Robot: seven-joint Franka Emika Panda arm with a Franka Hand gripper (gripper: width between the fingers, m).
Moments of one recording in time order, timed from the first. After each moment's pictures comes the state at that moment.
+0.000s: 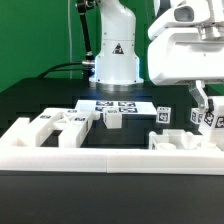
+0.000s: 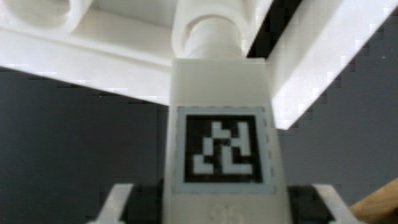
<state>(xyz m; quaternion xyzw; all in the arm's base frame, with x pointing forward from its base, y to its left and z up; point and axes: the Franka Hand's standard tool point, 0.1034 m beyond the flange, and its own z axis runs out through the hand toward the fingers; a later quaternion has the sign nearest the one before) 0.639 0.111 0.090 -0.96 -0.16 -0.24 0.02</state>
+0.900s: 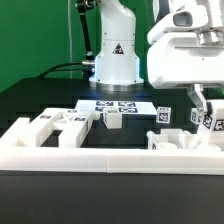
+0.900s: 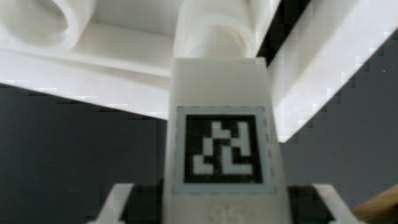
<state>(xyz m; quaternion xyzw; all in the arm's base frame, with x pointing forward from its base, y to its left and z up) 0.635 0.112 0.084 -0.95 -0.16 -0.26 0.02</state>
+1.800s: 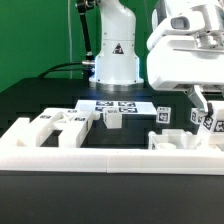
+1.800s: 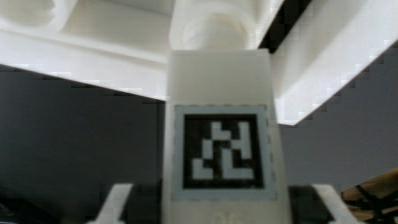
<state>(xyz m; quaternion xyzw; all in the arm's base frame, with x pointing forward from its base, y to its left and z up) 0.636 0.112 0.082 -0.94 -0.15 -0.32 0.01</state>
